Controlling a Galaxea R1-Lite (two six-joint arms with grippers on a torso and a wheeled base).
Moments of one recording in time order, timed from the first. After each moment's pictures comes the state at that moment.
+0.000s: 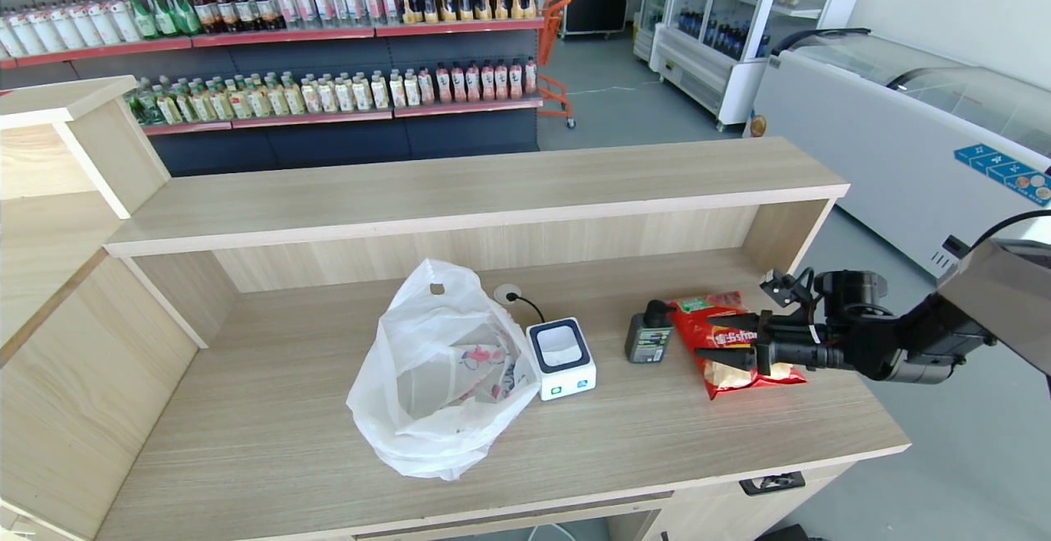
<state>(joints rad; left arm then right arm) -0.10 0.10 0.00 -0.01 -0.04 0.00 -0.11 2.42 -1.22 -0.58 1.07 -0.48</state>
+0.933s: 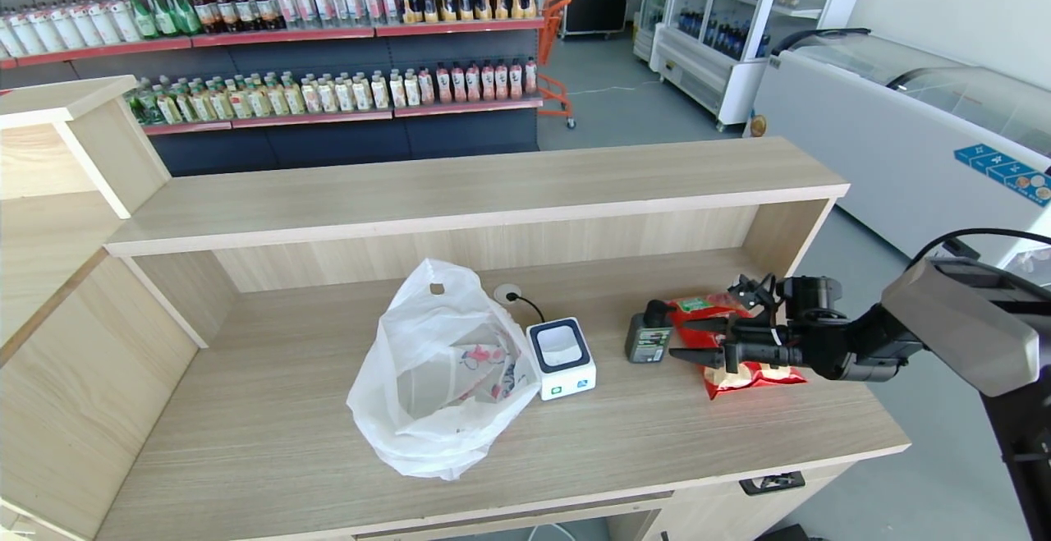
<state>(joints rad) -0.10 0.10 0.00 -0.01 -0.03 0.00 -0.06 2.57 -1.40 -0.58 1.08 -0.41</state>
